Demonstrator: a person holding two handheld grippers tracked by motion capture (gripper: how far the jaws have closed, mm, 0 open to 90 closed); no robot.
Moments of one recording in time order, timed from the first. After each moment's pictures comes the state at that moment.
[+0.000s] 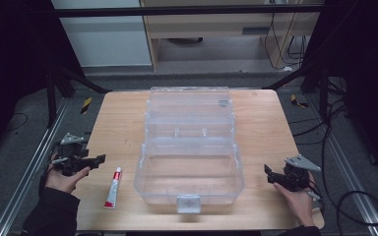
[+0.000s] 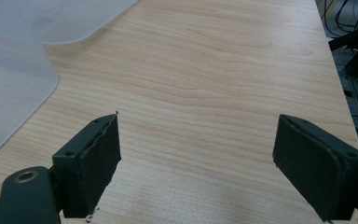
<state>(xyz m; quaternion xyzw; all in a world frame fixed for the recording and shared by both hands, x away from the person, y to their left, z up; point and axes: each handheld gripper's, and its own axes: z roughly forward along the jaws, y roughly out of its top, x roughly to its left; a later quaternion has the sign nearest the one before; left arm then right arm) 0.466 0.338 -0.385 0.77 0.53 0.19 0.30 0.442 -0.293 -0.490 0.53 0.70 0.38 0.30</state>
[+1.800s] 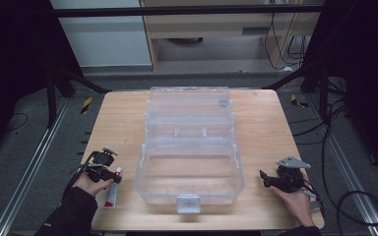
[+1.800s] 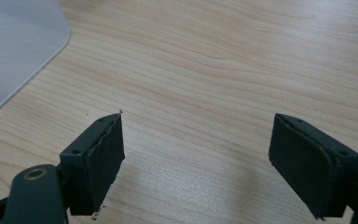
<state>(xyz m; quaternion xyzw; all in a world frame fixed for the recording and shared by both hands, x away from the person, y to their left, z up) 0.487 0.289 -0.455 0.84 0.53 0.06 0.13 0.447 -0.285 -0.501 0.51 0.75 0.34 0.26</state>
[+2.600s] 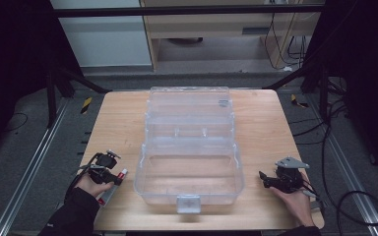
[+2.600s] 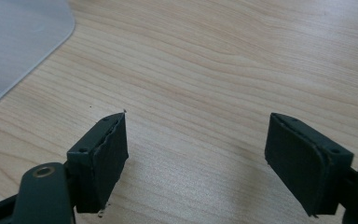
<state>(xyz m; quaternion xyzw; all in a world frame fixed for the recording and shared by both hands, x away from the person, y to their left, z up) 0.485 0.285 -0.462 0.86 0.49 0.06 0.13 0.448 -0.285 -0.504 0.50 0.76 0.33 0.26</state>
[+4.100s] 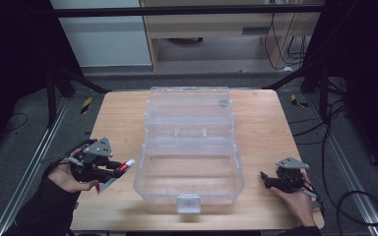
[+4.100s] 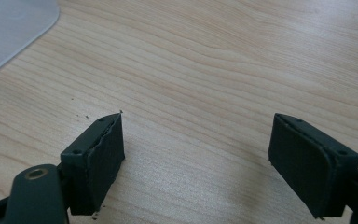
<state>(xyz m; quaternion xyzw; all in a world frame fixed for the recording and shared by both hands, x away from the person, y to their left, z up) 0.434 0.260 -0.320 0.94 0.21 0.09 0.27 0.450 -0.289 -0.509 0.49 0.76 0.32 0.27</state>
